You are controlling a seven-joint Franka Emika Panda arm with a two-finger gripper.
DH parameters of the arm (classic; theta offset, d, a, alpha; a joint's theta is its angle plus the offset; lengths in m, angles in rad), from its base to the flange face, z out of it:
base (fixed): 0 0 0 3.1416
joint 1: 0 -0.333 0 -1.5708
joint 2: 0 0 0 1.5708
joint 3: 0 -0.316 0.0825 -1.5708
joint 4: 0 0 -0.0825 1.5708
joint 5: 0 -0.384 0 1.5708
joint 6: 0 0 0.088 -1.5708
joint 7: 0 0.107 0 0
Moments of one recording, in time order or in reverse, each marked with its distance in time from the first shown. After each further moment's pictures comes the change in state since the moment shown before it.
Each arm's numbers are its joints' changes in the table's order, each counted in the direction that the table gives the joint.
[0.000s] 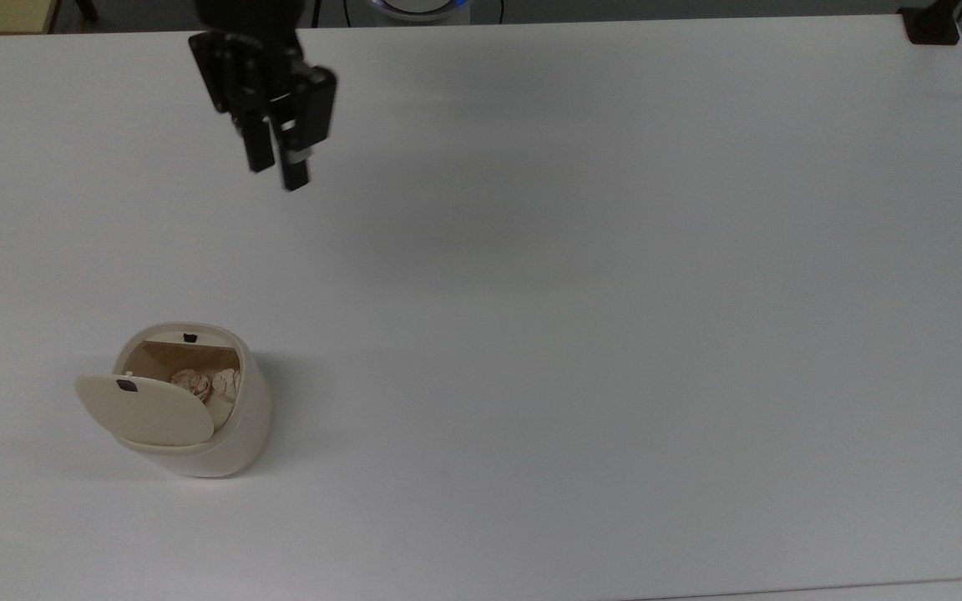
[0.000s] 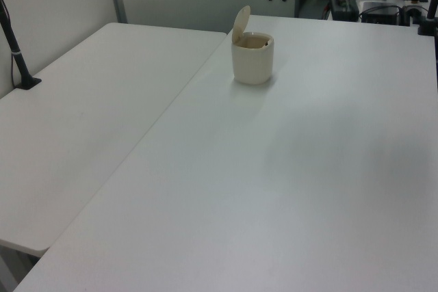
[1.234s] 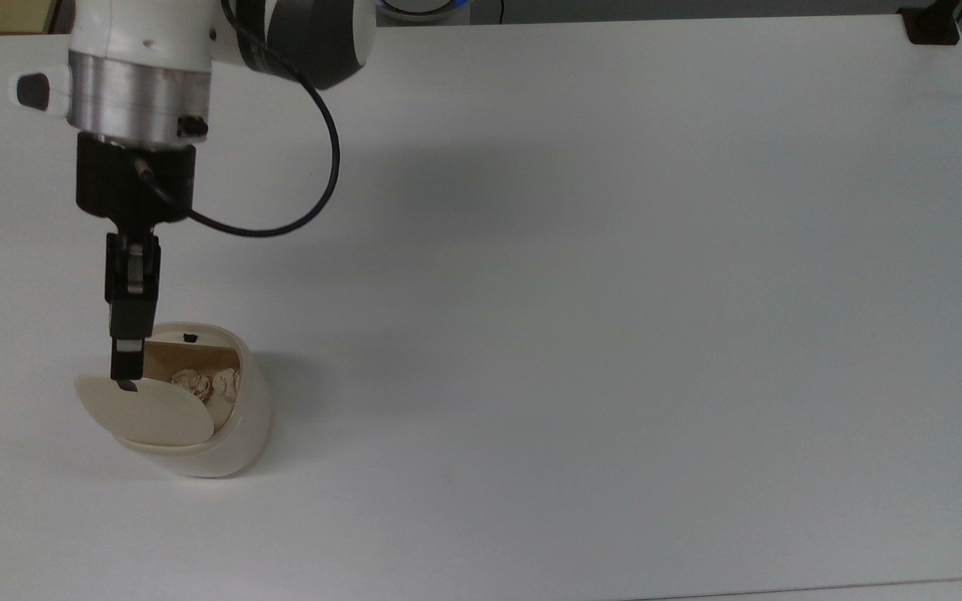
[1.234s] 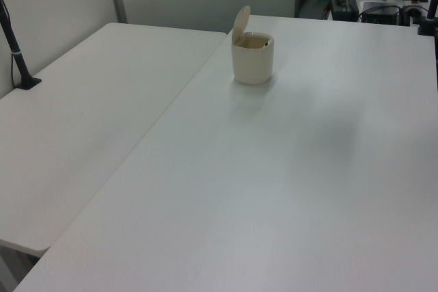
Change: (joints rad) arm 0.003 -0.374 0.106 0.203 0.033 -0.564 0.454
